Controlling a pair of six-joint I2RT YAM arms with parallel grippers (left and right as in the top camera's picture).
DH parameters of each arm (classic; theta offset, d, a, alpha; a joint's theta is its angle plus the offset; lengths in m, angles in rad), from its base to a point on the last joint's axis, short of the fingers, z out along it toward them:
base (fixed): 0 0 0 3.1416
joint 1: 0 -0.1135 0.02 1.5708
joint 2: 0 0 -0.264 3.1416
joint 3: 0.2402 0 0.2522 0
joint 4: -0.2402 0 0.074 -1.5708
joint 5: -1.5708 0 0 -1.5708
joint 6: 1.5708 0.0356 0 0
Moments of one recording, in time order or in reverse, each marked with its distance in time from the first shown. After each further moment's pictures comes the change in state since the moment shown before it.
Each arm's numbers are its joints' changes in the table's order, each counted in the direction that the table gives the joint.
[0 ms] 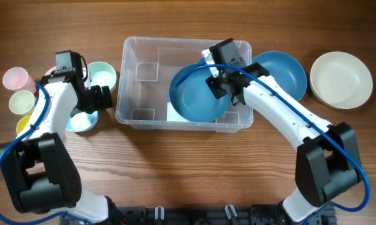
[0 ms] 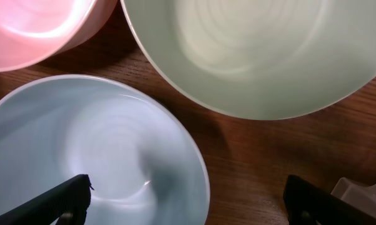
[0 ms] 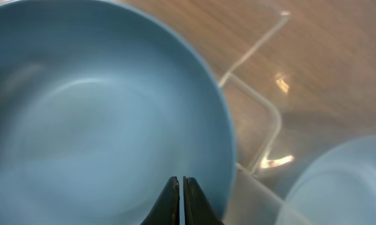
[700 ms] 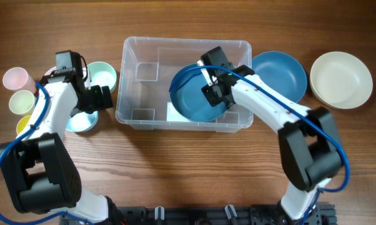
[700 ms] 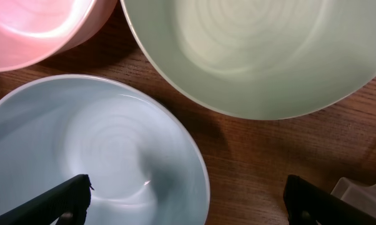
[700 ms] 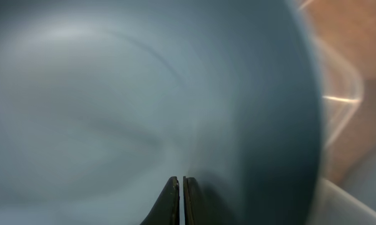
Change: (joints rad) left arm 0.000 0.000 0.000 0.000 0.000 0.000; right arm -0.017 0.147 0.000 -0.019 -0.002 0.063
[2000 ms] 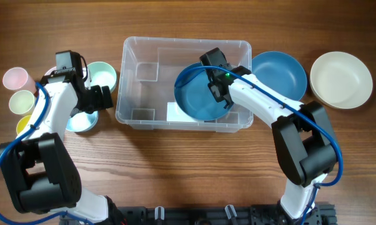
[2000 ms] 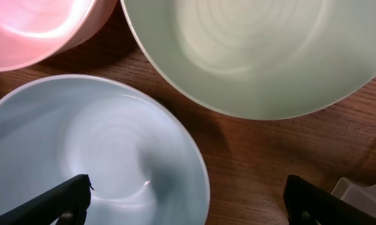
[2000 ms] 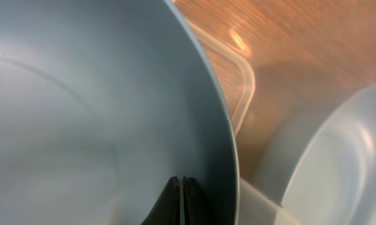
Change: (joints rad) left arm 0.000 0.000 0.000 0.000 0.000 0.000; right arm 0.005 0.029 0.000 0.045 -0.288 0.048
